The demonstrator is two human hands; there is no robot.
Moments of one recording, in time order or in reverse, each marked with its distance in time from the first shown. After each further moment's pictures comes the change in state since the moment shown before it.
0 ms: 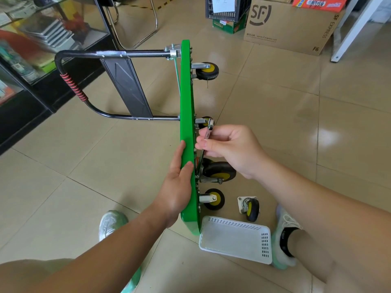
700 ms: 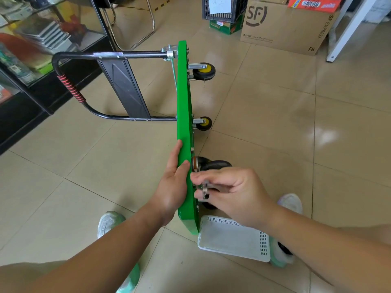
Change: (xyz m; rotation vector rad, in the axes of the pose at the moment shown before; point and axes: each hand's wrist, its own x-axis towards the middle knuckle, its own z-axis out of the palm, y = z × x) left_hand -0.001 -0.001 -0.005 -0.028 -0.041 -0.005; right_hand -0.079 0.030 0.016 -0.112 -0.067 -0.296
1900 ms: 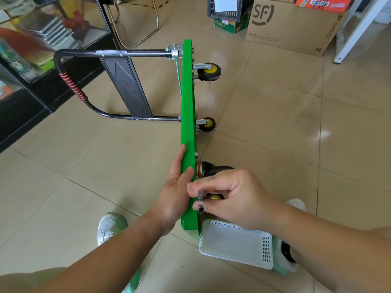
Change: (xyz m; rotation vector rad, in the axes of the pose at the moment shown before) left_hand -0.002 0.005 -0.004 0.002 -0.047 -0.023; right_hand 0.021 -0.006 -0.003 -0.153 -0.153 0.070
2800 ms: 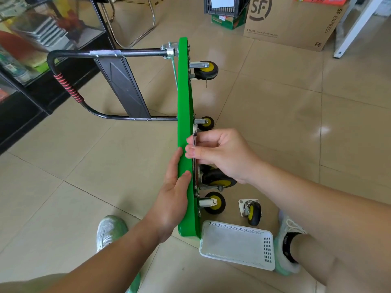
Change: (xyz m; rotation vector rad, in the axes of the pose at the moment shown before) left_hand 0.008 -0.008 0.000 0.045 0.037 0.009; right_hand 0.077 0.005 -0.026 0.305 0.097 0.273
